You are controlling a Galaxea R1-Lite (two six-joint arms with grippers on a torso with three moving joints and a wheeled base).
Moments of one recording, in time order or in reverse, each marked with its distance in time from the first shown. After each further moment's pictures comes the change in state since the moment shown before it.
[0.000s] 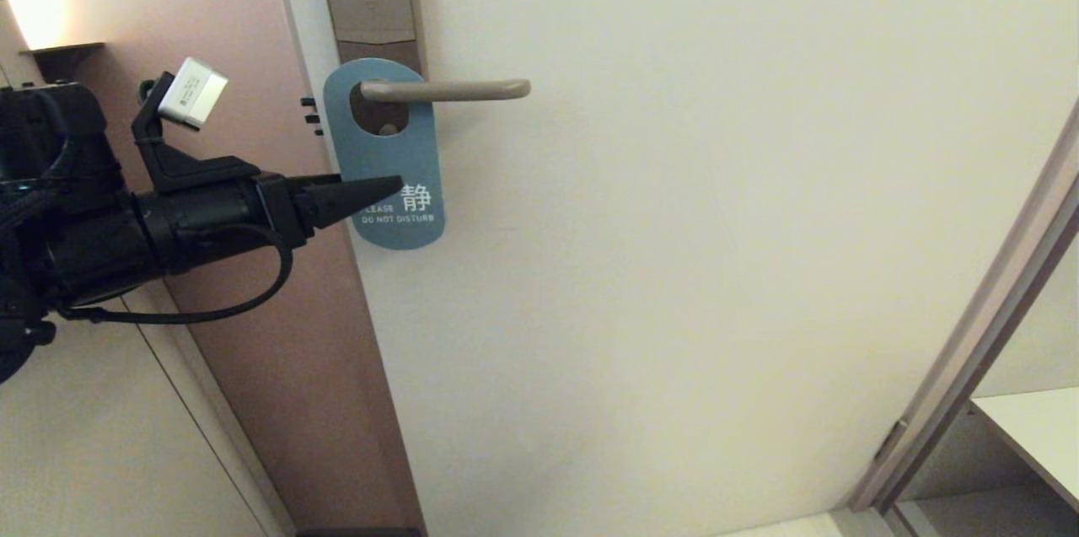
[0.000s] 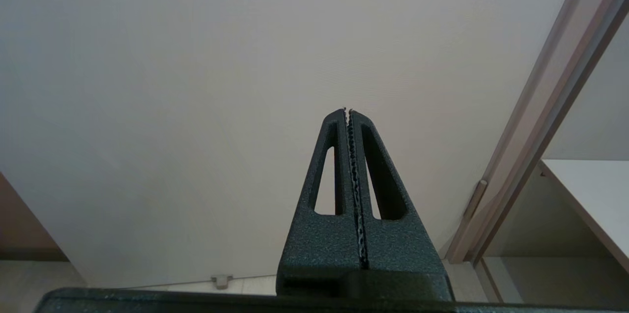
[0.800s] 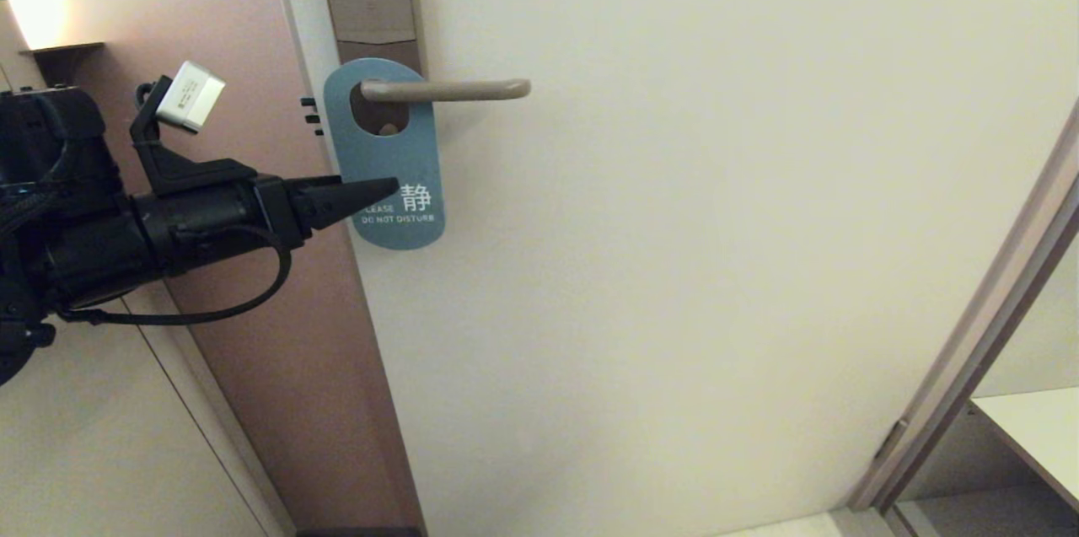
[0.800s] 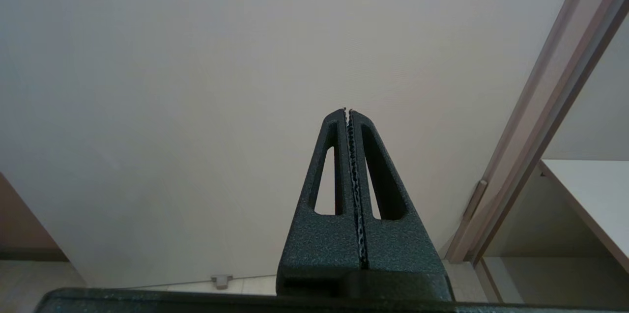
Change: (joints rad) left arm 0.012 0.002 0.008 -0.005 0.007 0.003; right arm -0.001 0.000 0.000 0.000 0.000 0.000
